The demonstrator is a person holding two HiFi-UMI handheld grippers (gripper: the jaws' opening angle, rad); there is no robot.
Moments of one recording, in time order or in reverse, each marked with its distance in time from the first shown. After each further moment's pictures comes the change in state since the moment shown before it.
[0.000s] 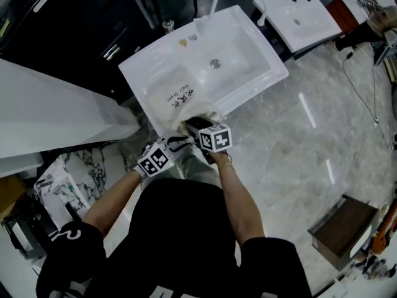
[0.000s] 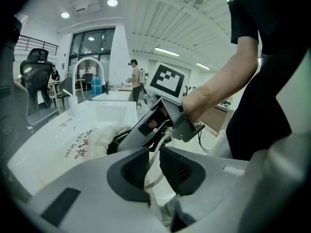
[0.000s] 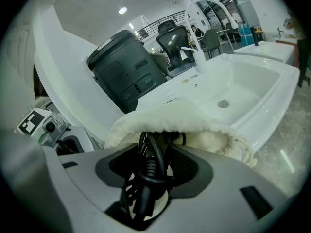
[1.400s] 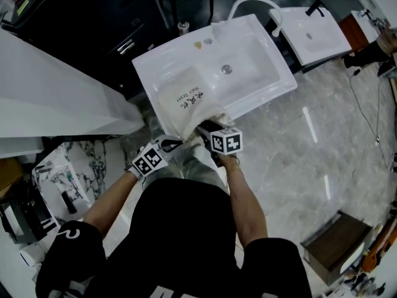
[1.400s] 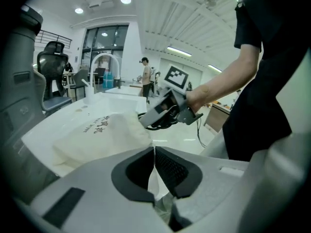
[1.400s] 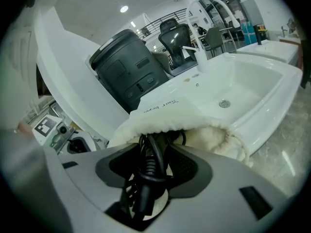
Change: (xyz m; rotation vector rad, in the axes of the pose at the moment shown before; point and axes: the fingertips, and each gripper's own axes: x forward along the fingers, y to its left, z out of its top) left arm -0.037 0.008 -0.038 -0.116 0.023 0.075; right arm -0.009 -0.002 -0.002 -0.010 0.019 0.032
